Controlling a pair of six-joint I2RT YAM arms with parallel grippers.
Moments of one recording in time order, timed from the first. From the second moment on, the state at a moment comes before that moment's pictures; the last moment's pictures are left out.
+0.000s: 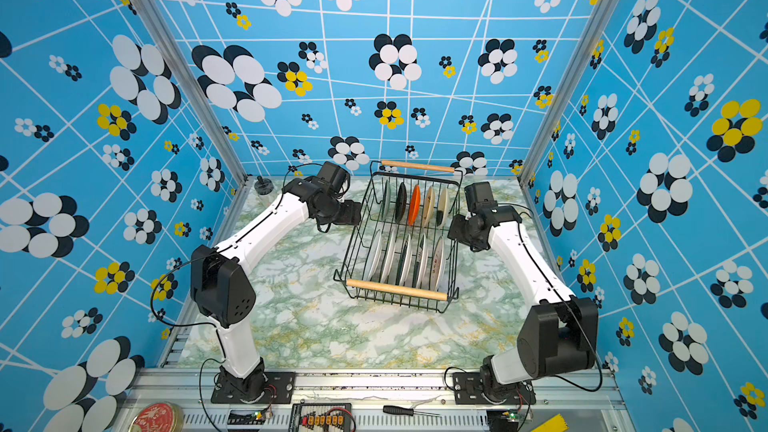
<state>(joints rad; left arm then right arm) -0.46 1.89 1.78 -0.95 0.03 -0.37 0.16 1.49 1.30 -0.89 -0.01 0.47</state>
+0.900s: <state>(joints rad) -0.25 1.70 1.60 -0.95 0.05 -0.31 0.23 1.88 1.69 -1.07 0.10 0.24</state>
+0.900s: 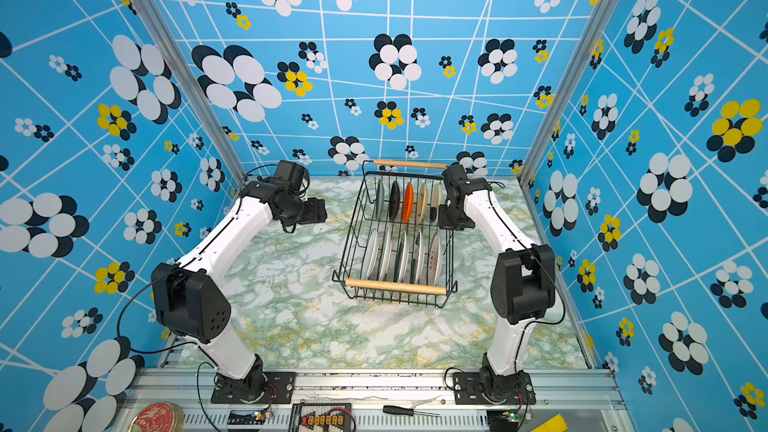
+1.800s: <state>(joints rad) -0.16 1.71 1.63 -0.94 0.08 -0.07 0.37 2.24 2.24 -1.25 -0.08 -0.13</state>
